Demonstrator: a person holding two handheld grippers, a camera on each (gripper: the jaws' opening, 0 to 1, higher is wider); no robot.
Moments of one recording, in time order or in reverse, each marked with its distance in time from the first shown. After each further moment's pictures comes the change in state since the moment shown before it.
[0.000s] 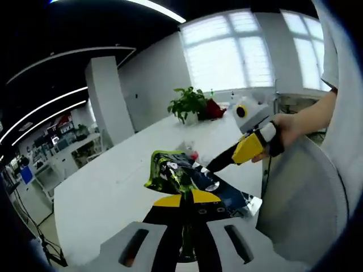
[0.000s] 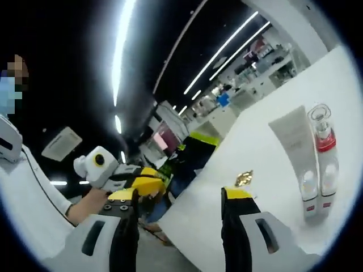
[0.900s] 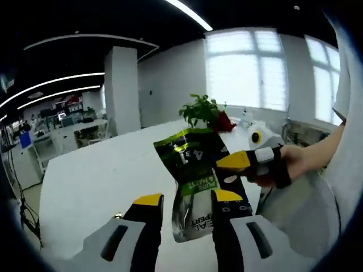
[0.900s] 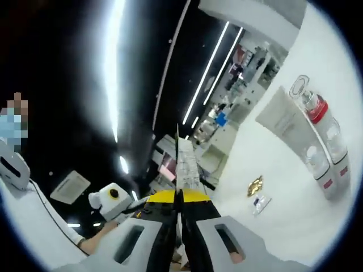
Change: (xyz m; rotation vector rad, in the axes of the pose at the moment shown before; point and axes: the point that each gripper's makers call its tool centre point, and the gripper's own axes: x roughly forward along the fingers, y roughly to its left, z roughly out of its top) left arm 0.000 0.022 -0.022 -0.339 -0.060 0.092; right arm -0.010 -0.004 0.020 0.177 -0.272 0.010
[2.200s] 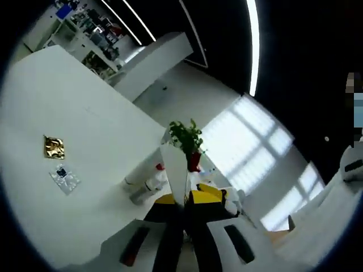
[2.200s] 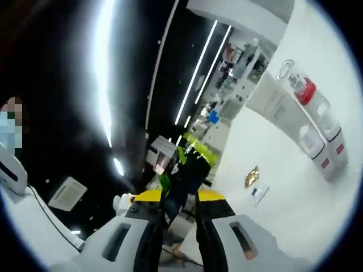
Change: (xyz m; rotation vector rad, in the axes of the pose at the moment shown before) left arm -0.007 -0.045 0.001 -0.793 -0.070 -0.357; right arm -0.009 -0.008 -0.010 0.046 0.030 -0.053
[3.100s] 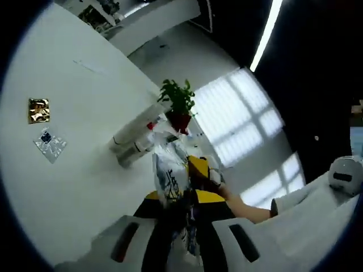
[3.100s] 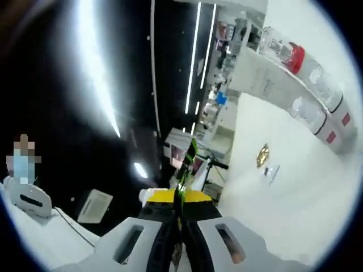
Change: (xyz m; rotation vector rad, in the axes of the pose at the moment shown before) left arm 0.010 0.018 -0.034 -0.013 0.201 0.016; right arm -0.001 -0.009 -0.010 0.243 0.009 0.075
